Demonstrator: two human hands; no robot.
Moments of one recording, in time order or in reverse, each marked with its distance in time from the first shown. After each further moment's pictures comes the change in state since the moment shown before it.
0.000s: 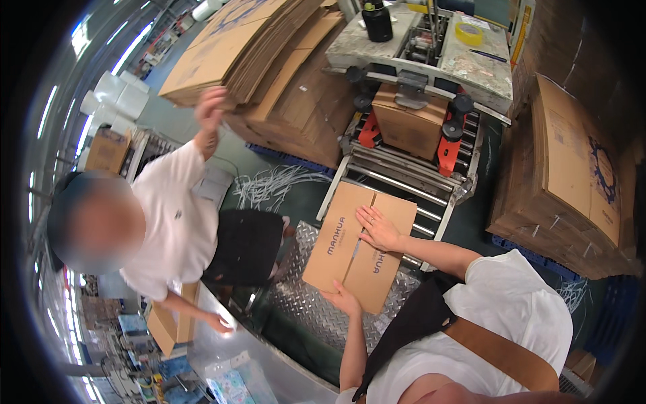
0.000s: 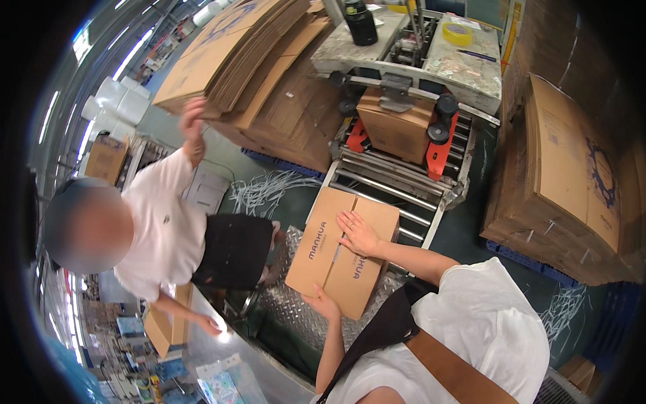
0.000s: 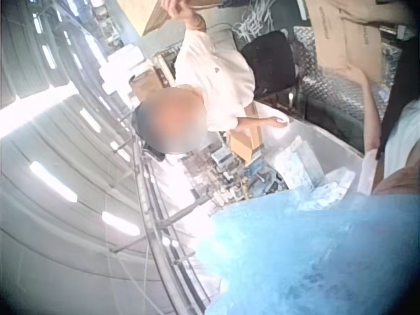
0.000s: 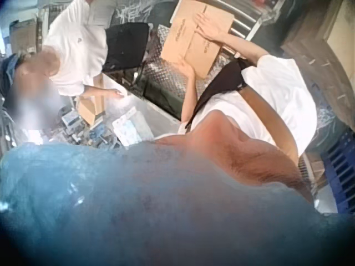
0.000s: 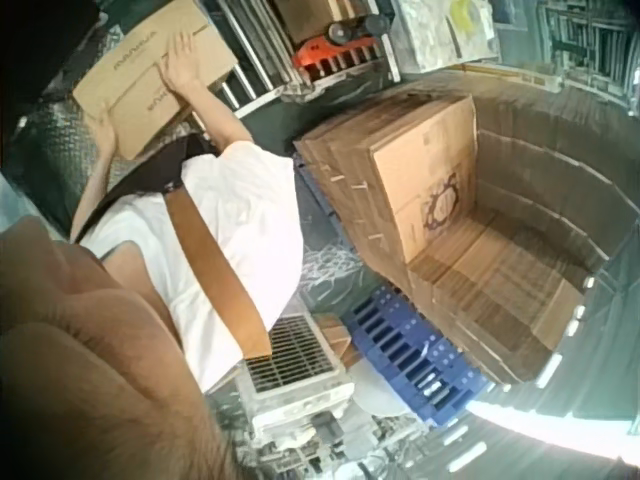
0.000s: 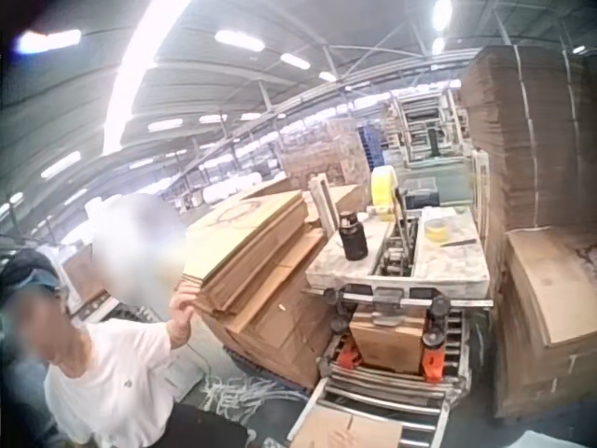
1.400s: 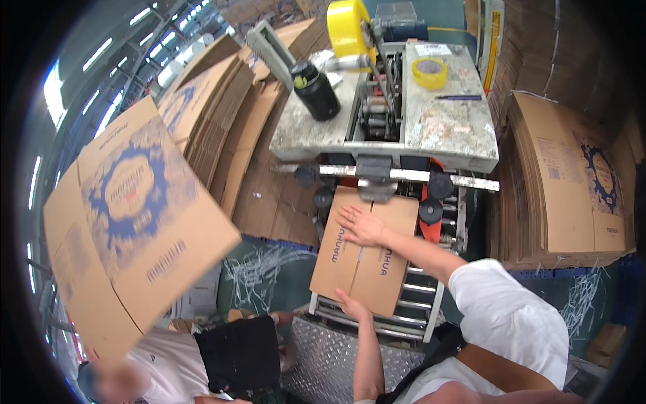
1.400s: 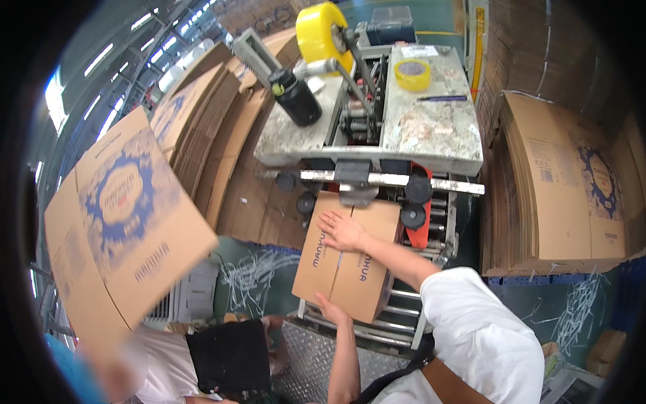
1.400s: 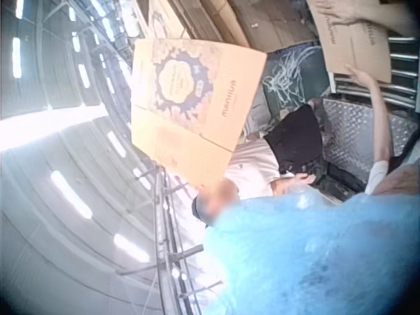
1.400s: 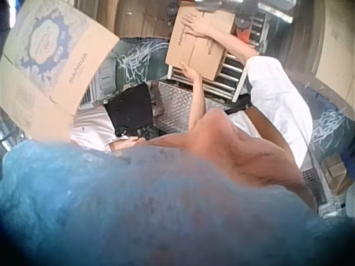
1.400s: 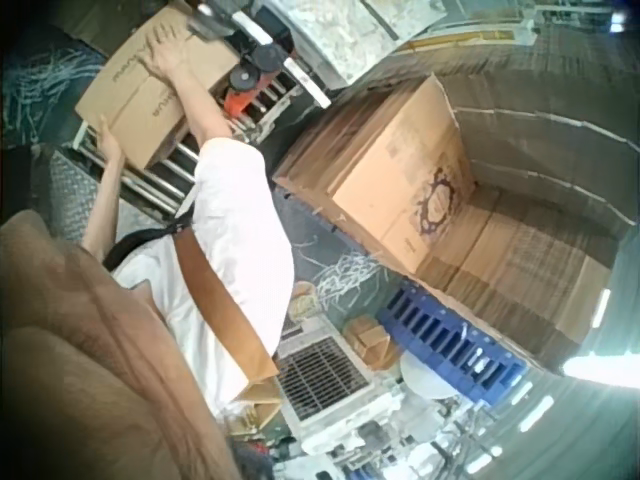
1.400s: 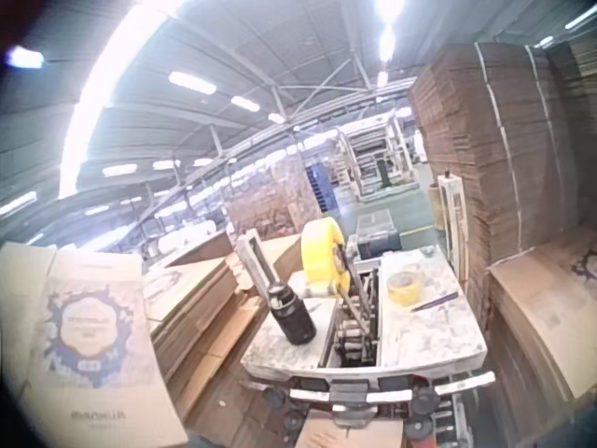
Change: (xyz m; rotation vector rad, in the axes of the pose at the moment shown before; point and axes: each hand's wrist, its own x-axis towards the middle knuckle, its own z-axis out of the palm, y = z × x) left_hand 0.050 0.128 0.281 -0.550 -0.310 -0.459; right_hand 0.131 0.267 -0.074 -0.149 0.069 0.095
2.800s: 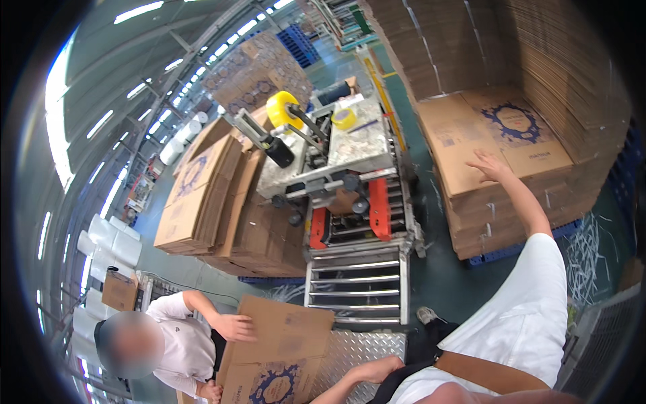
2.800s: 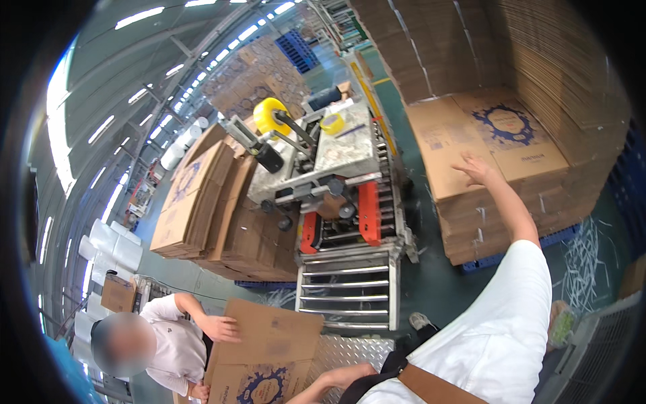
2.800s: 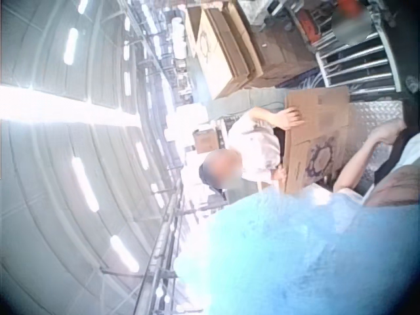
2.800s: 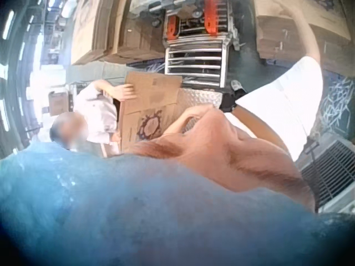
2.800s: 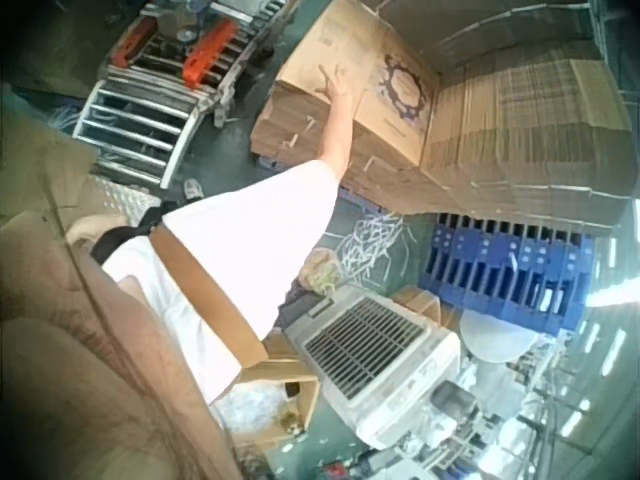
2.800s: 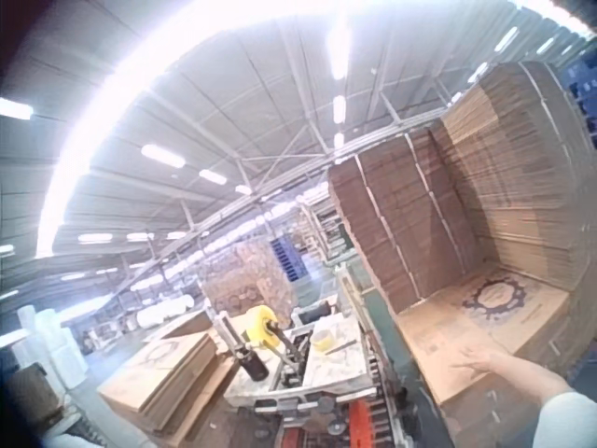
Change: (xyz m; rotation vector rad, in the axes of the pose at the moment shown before) left_hand -0.314 0.149 -0.162 1.136 -2.320 -0.099; right_hand -0.455 0.090 -0.354 -0.714 -0.090 0.470
